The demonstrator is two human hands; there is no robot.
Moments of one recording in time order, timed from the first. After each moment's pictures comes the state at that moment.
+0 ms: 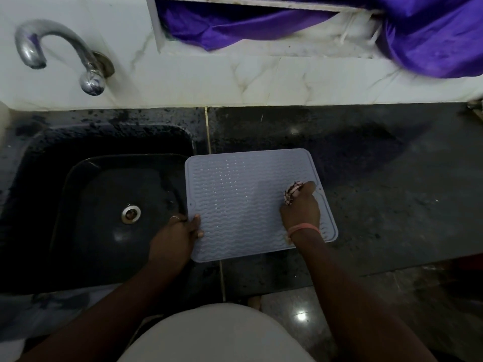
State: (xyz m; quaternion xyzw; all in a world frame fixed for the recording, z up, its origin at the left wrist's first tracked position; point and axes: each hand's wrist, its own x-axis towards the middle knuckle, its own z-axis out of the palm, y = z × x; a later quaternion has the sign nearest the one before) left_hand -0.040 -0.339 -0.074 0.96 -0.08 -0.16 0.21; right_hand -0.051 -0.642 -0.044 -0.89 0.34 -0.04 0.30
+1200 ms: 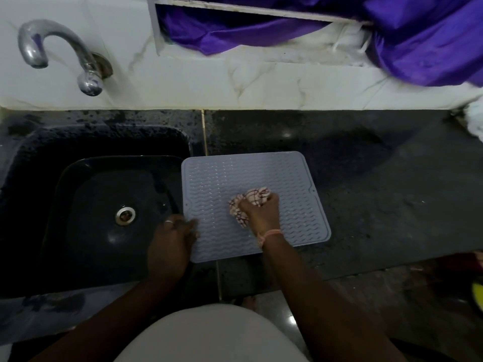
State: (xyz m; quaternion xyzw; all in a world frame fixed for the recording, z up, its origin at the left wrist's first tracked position) left_hand -0.058 -0.336 -0.082 0.96 -0.08 -0.06 0.28; right_hand -0.041 -0.569 -0.058 -0.63 0.36 -0.05 0.69
